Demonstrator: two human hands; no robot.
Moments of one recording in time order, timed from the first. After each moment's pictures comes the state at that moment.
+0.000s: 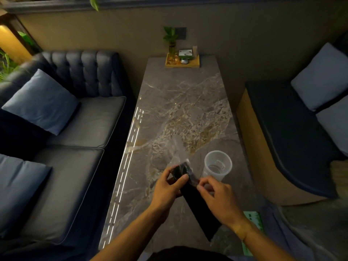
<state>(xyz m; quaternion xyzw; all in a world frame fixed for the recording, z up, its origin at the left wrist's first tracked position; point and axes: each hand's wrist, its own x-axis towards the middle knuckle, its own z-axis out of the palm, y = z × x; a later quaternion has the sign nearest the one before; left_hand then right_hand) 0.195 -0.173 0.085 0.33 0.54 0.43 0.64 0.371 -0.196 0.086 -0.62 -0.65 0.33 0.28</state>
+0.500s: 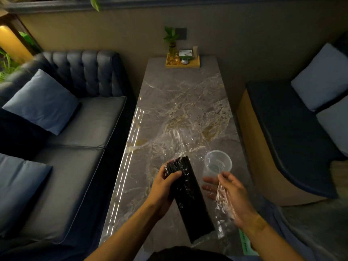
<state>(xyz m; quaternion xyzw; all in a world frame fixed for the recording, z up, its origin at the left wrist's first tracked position) 0.191 -0.165 0.087 0.23 0.49 0.47 0.70 0.391 -0.188 0.081 -0.51 -0.23 0.68 0.48</state>
